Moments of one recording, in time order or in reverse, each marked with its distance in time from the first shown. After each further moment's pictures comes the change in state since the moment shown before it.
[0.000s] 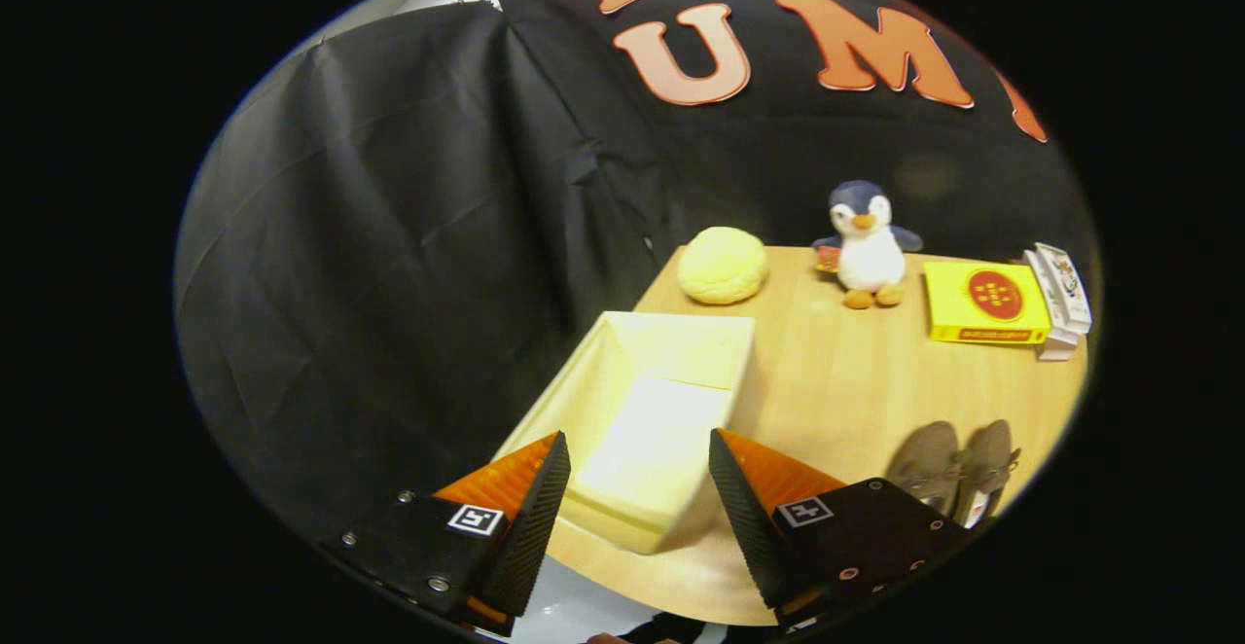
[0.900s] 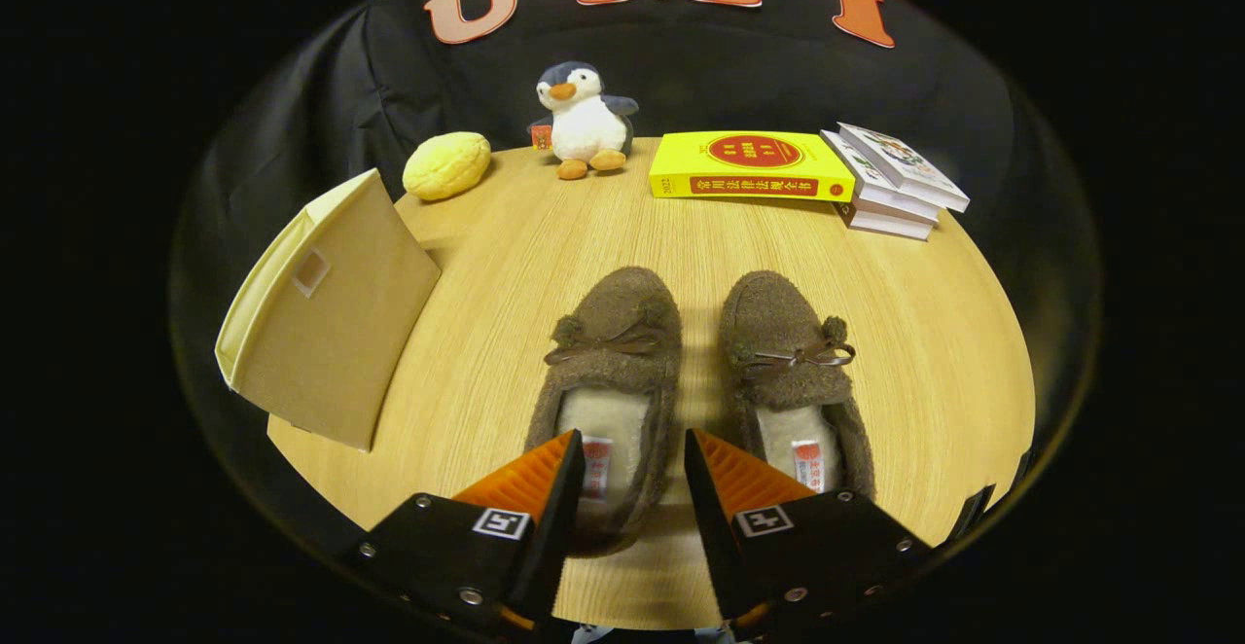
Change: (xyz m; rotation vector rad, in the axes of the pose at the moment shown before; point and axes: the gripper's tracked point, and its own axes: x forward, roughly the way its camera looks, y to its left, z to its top) arm -0.013 -0.269 -0.166 0.101 0.208 -0.411
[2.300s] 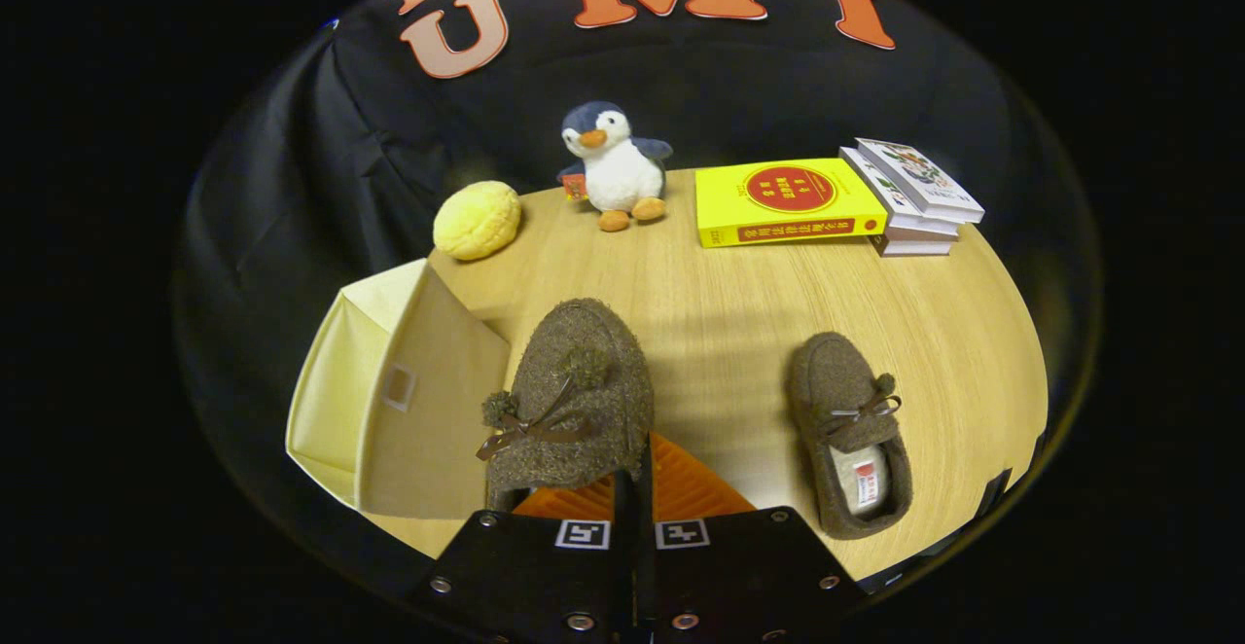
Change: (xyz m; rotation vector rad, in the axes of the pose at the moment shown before) arm -0.055 0.097 0.090 0.138 -0.036 0.085
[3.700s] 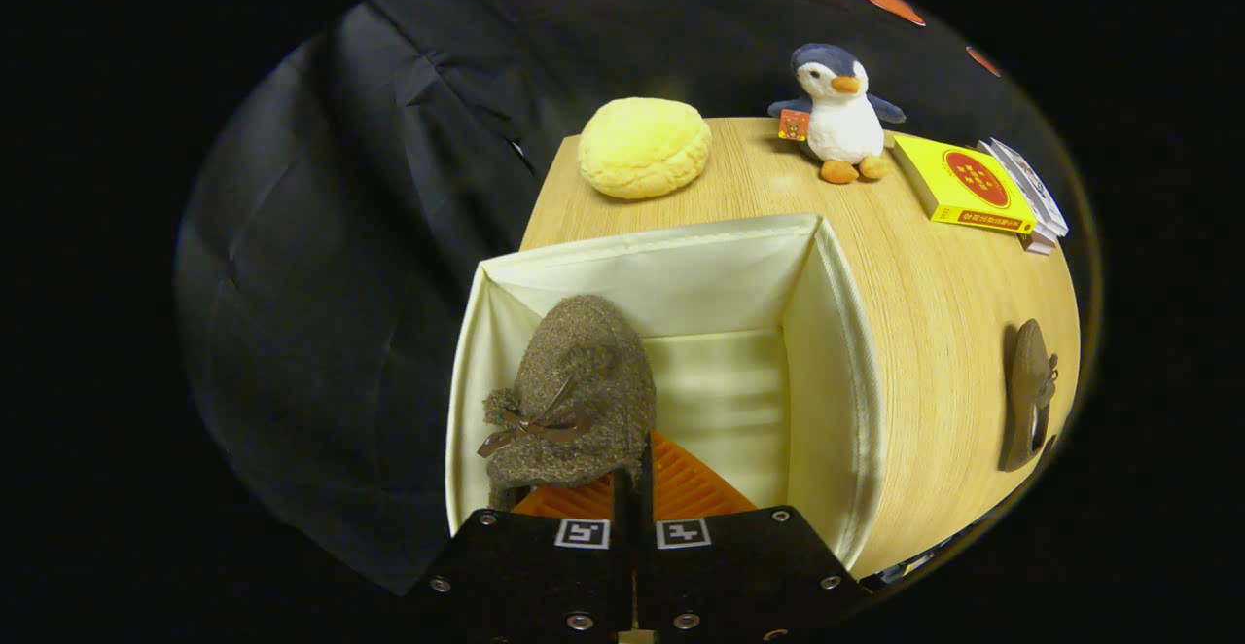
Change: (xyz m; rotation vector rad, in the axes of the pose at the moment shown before) arm 0.106 0.264 -0.018 0.002 0.251 0.014
